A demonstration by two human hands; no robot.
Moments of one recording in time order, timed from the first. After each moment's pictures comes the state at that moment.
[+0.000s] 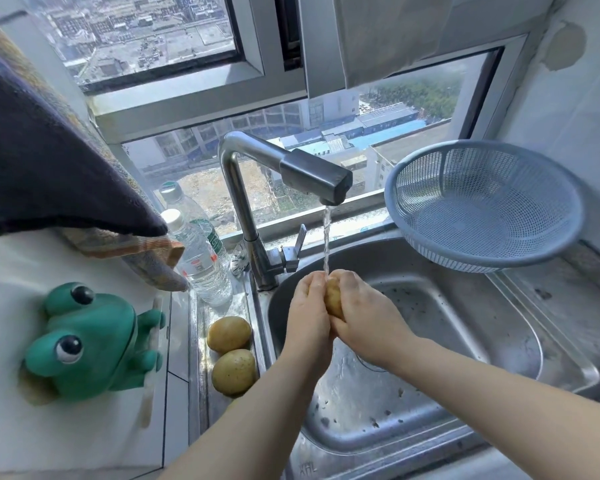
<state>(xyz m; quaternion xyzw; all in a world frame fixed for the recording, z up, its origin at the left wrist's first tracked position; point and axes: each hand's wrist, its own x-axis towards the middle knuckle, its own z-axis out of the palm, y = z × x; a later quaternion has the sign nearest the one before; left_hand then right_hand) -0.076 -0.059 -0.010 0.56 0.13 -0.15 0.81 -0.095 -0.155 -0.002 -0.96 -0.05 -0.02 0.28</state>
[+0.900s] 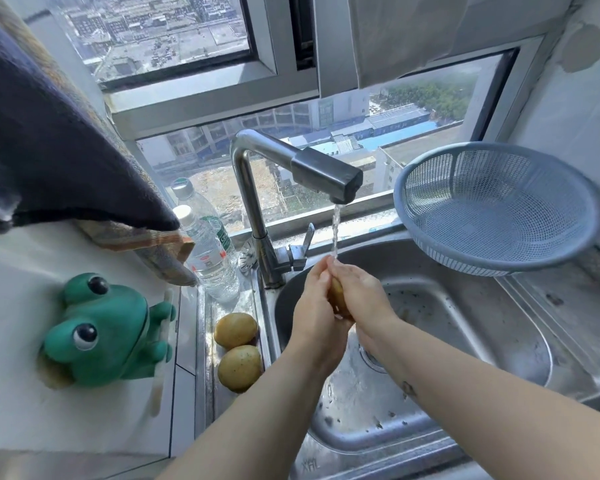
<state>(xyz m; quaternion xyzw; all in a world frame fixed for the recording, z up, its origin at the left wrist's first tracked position) -0.080 -0.069 0.011 0.43 0.16 -0.18 0.87 -0.078 -0.131 0.010 -0.61 0.22 0.05 0.76</state>
